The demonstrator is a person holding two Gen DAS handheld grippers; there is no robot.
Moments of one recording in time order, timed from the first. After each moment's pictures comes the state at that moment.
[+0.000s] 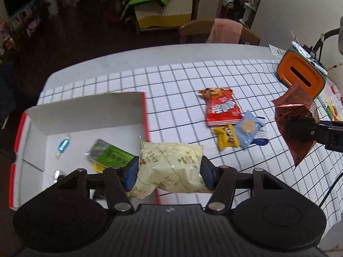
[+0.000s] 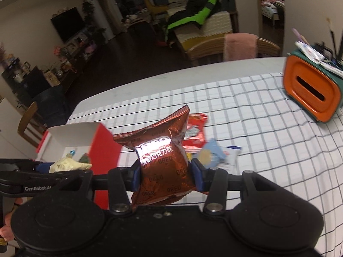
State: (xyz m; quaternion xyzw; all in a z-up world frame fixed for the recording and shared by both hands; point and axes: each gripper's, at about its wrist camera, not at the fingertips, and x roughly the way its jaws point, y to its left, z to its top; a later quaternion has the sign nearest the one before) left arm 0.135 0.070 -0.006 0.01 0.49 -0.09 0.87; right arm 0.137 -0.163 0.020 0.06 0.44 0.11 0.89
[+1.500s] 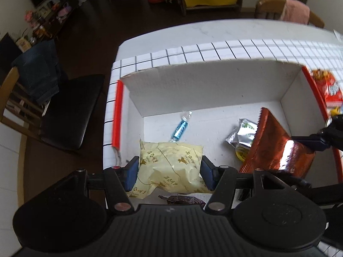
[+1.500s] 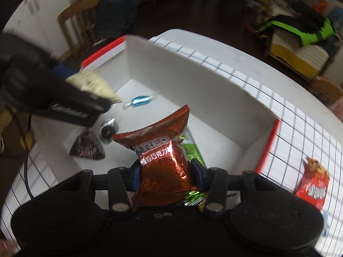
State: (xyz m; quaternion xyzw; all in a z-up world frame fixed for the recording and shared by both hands) left arm 0.191 0.259 -0.077 0.08 0.54 0.01 0.84; right arm 0.171 0.119 -0.089 -0.23 0.49 0.26 0.80
